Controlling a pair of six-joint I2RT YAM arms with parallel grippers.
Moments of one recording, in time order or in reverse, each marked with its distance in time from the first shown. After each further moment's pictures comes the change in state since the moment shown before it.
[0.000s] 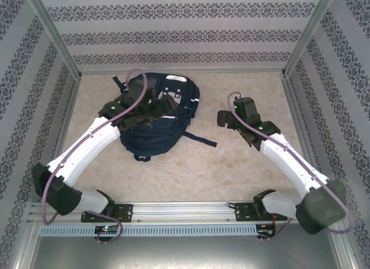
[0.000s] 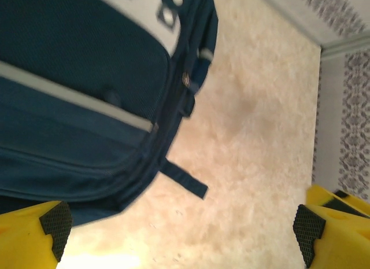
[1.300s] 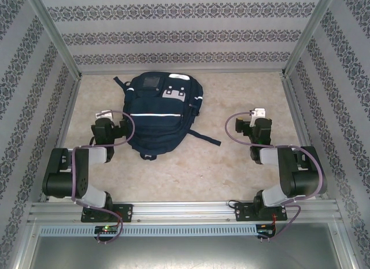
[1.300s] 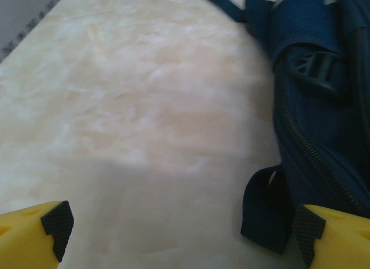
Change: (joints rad) left arm 0.559 0.157 -0.978 1.400 -0.162 0.831; right arm -0.346 0.342 -0.536 1.217 -0.132 -0.386
